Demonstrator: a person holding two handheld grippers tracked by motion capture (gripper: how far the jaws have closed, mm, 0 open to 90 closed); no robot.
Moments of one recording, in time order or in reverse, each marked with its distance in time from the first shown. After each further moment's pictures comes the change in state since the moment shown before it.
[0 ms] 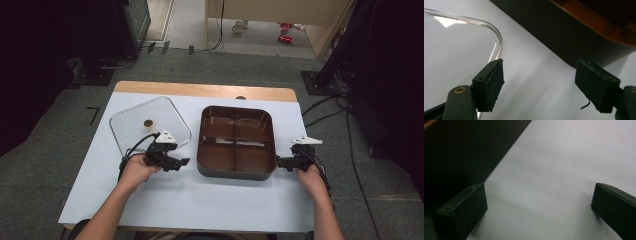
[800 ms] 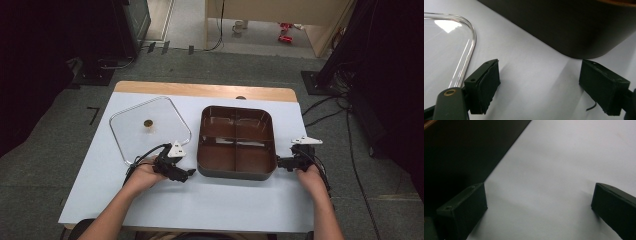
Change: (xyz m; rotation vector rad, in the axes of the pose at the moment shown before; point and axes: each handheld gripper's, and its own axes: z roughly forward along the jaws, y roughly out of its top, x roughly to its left) left arm -0.021 -0.017 0.024 -0.014 0.028 0.124; right arm 0.000 0.000 0.000 0.000 -0.001 -0.002
